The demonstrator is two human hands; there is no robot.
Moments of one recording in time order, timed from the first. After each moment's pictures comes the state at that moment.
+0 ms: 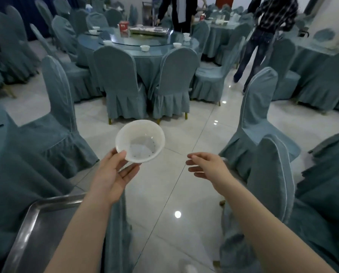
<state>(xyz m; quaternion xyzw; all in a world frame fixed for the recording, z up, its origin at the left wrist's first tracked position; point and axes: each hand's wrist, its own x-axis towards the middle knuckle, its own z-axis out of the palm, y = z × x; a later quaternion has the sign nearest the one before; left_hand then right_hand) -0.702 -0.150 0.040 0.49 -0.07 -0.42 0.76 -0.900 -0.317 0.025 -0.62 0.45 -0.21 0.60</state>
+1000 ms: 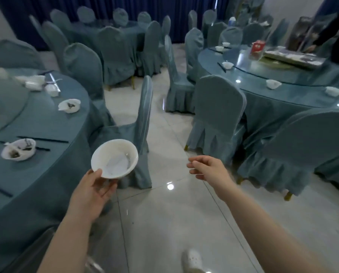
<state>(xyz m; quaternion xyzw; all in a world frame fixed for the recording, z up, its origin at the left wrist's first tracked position) -0.338 -0.363 0.016 0.49 0.20 -0.10 0.84 -0.378 -0.658 0.034 -0.74 0.20 0.00 0.64</state>
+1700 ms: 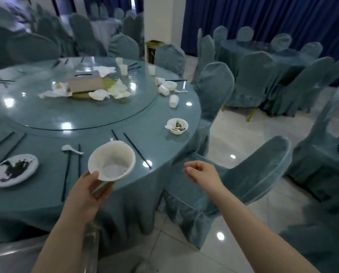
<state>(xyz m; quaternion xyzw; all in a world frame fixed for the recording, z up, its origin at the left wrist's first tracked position) -0.166 -0.202 -0.001 0.38 0.38 0.24 0.81 0.033 -0.434 0.003 -0.79 -0.12 0.22 0.55</state>
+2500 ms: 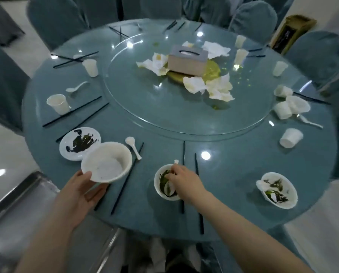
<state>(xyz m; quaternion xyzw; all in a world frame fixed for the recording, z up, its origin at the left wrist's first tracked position) -0.146 -0.039 -0.029 0.21 0.56 0.39 0.70 0.137 -0.087 -0.093 -0.65 -0.74 0.14 -0.07</state>
